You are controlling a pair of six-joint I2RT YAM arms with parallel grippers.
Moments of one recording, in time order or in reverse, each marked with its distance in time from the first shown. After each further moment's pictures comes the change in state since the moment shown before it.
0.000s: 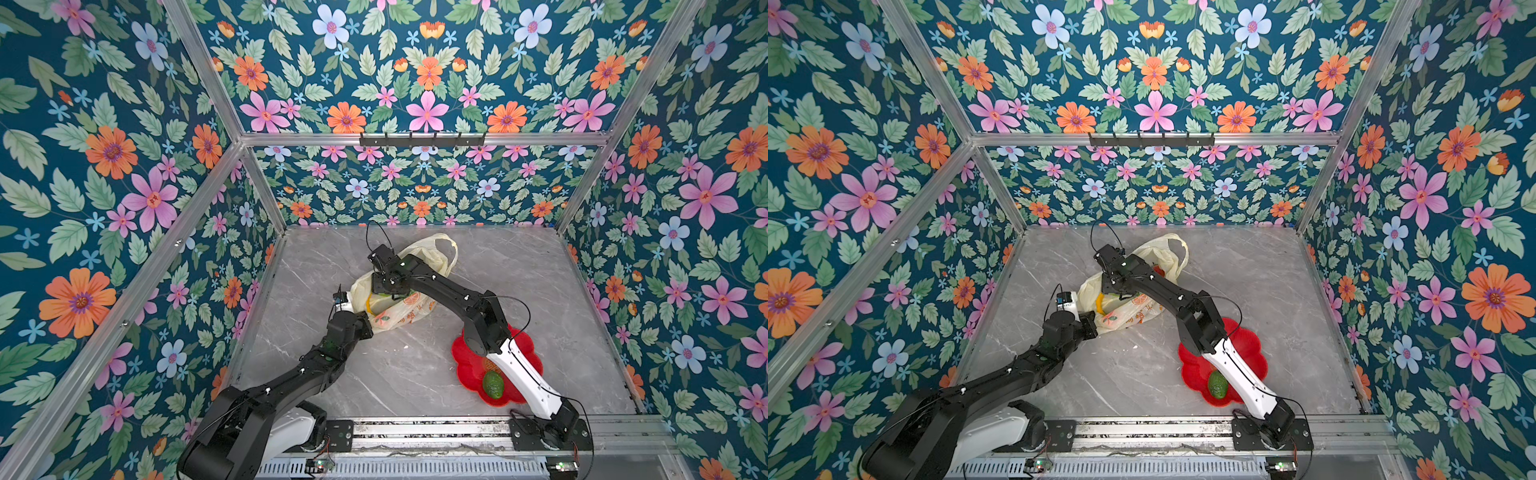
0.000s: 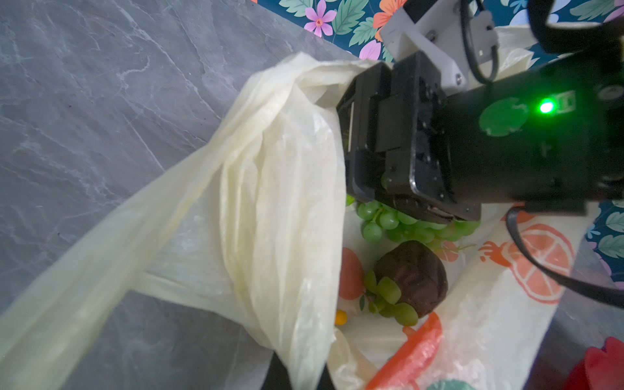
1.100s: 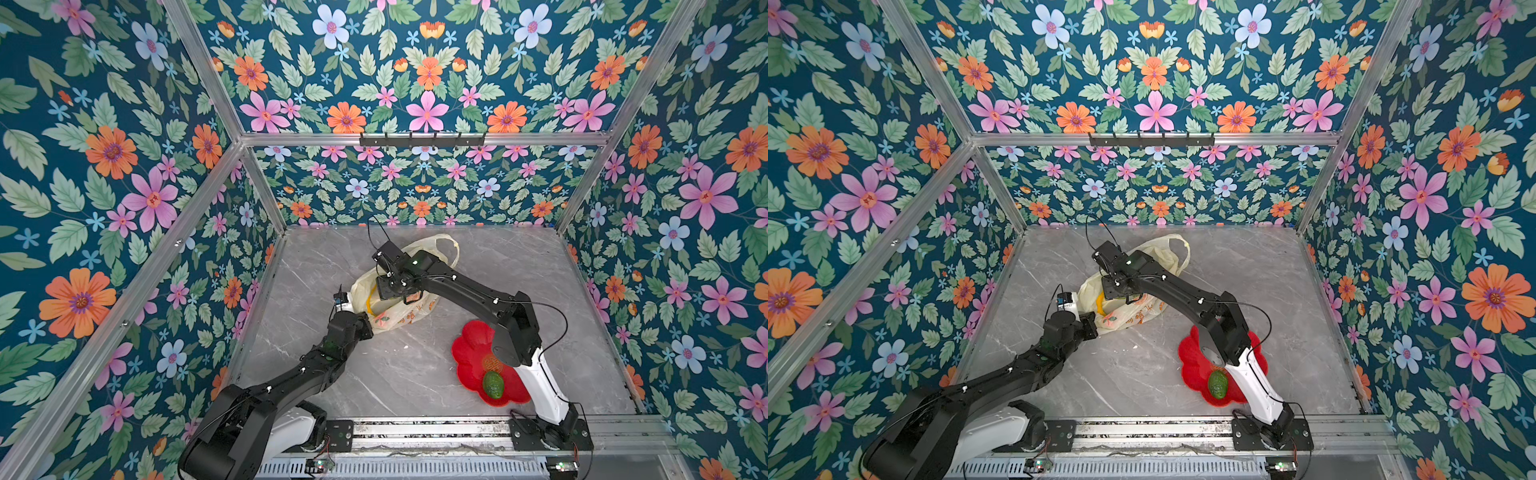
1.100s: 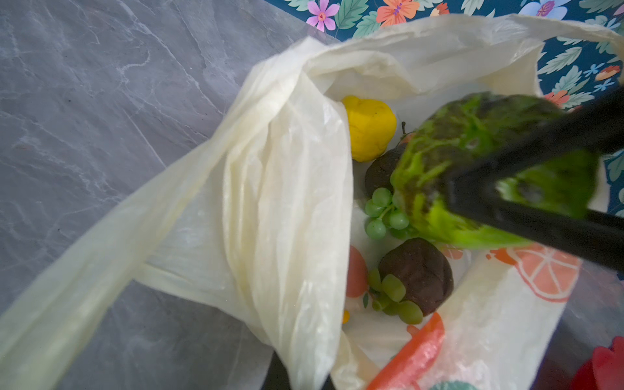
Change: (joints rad) left arm 0.000 0.011 0.000 0.000 -0.002 0.001; right arm 0.063 -0.405 -0.356 -0.063 0.011 -0.164
